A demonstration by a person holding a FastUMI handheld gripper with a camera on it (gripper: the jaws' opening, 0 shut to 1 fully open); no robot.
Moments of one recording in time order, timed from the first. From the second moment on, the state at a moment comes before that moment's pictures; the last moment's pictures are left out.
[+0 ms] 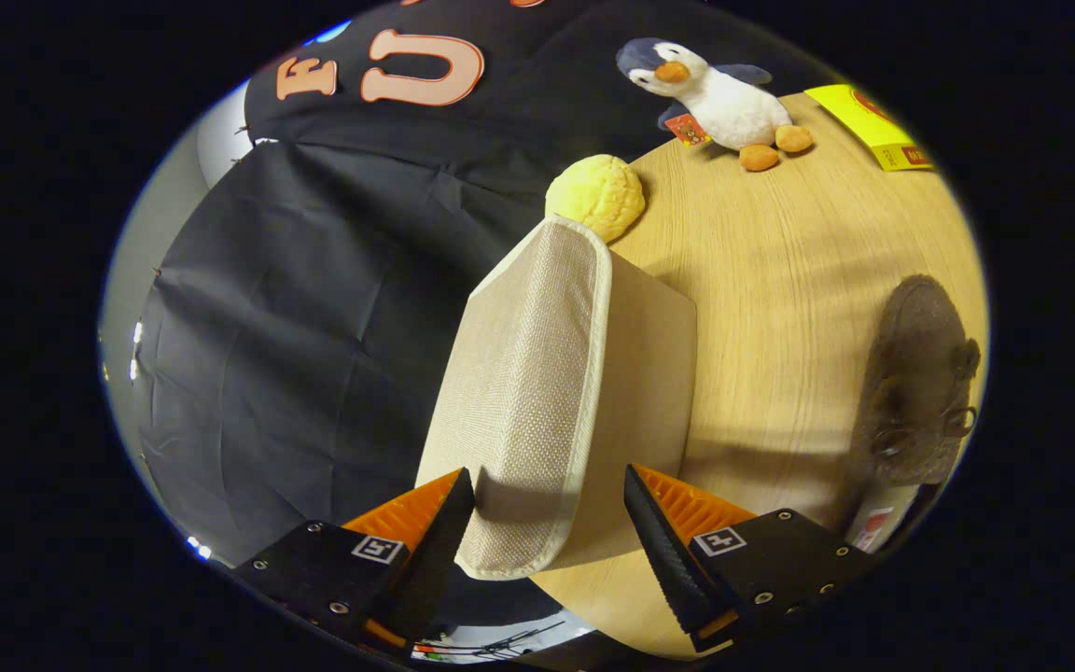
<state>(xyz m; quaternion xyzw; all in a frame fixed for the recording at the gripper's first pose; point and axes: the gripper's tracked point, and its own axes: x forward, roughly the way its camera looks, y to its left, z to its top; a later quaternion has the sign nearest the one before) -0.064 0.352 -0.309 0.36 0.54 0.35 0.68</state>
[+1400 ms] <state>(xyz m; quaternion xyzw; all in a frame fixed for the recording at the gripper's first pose) -0.036 0.427 -0.115 0.41 0.38 0.46 0.69</state>
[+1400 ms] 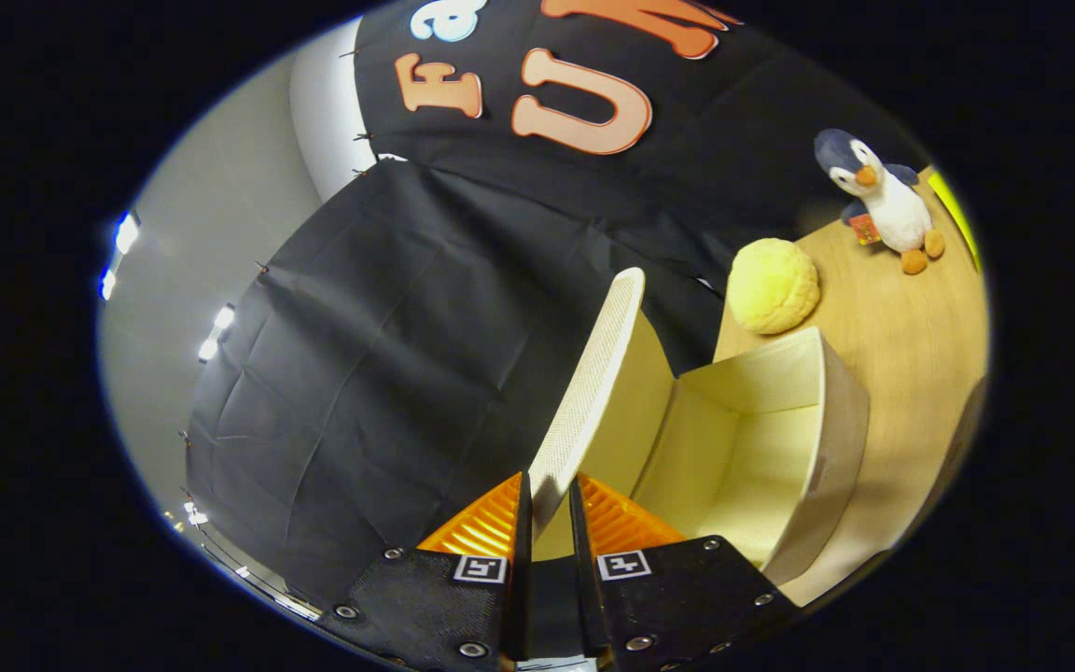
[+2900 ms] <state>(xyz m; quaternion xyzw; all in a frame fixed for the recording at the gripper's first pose) -0.024 0.554 -0.125 0.22 0.36 0.46 0.78</state>
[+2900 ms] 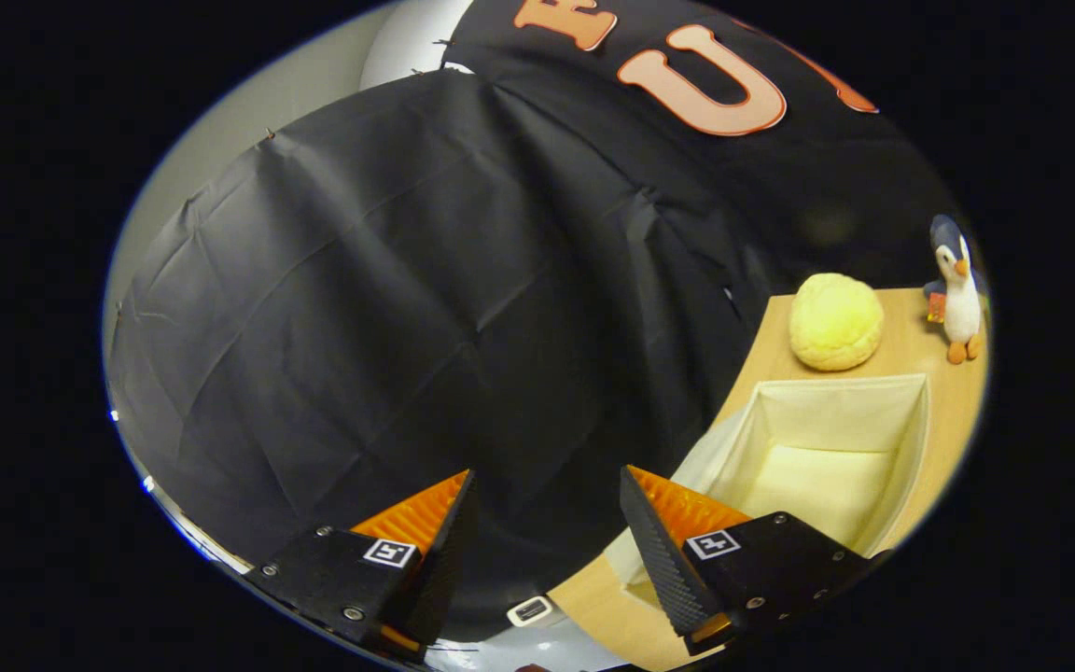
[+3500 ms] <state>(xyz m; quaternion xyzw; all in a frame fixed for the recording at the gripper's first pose) 0.048 0.302 -0.204 0.14 0.35 0.22 0.90</state>
